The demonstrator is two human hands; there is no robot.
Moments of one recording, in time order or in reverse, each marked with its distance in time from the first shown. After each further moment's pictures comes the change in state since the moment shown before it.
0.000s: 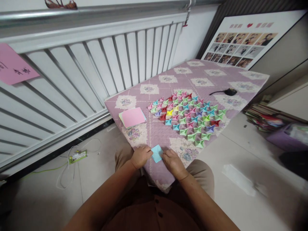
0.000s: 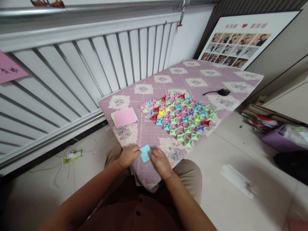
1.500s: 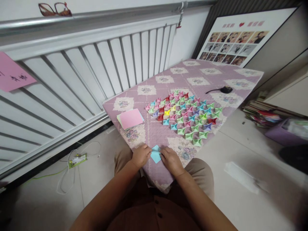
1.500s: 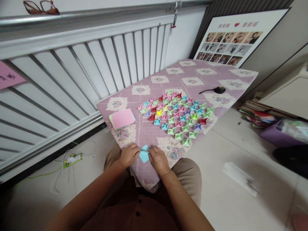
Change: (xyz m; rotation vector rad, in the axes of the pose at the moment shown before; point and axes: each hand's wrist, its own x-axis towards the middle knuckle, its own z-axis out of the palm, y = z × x) left_hand 0.012 0.010 -0.007 -0.223 0.067 -0.184; right_hand 0.009 -0.005 -0.003 0.043 0.070 0.169
